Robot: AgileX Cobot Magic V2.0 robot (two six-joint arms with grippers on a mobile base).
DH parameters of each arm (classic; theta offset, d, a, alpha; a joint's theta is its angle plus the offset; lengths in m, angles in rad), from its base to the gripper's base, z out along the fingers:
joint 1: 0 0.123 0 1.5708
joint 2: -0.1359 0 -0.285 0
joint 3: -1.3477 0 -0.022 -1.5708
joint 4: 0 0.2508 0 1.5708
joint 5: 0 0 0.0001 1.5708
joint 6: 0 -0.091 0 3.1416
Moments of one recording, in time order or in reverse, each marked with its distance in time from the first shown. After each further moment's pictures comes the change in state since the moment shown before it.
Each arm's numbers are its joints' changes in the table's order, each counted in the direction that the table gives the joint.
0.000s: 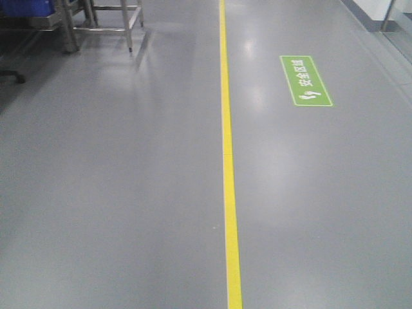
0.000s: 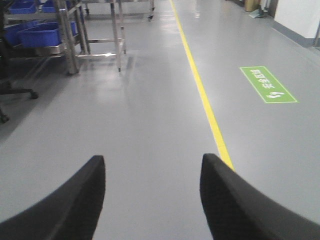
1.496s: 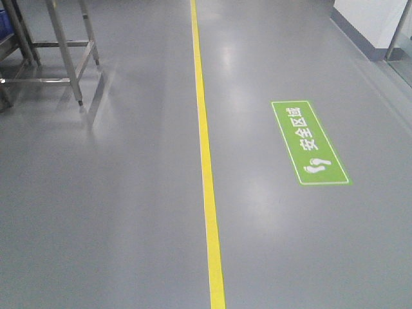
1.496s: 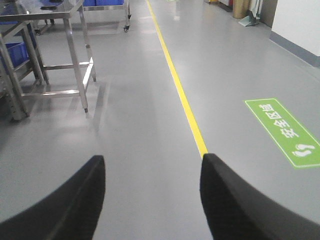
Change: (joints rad) left arm 0.000 0.000 0.000 0.000 0.000 0.000; right arm 0.000 0.000 0.000 0.000 -0.001 0.000
